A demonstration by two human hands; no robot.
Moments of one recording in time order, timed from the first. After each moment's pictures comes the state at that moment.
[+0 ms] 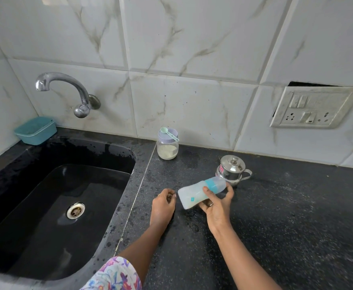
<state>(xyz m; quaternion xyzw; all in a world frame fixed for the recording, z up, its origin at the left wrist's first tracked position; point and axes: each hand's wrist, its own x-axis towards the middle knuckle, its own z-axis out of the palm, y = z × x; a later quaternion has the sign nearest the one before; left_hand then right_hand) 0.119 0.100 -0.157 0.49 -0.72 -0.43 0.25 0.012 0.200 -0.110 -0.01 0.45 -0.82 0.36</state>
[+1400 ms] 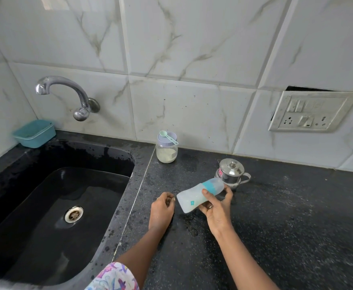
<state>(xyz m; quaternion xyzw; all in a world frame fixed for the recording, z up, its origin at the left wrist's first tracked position) 0.120 0.101 -0.154 0.49 -0.72 -0.42 0.25 0.006 0.200 -0.106 -0.01 0.44 -0.81 0.38</state>
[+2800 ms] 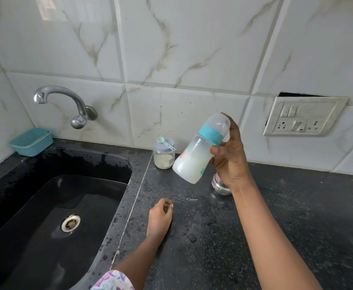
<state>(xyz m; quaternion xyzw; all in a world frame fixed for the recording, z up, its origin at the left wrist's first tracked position) 0.121 0.102 -0.155 0.47 -0.72 -0.44 0.26 -0.022 0.181 0.054 -0.41 0.34 -0.76 0.37</state>
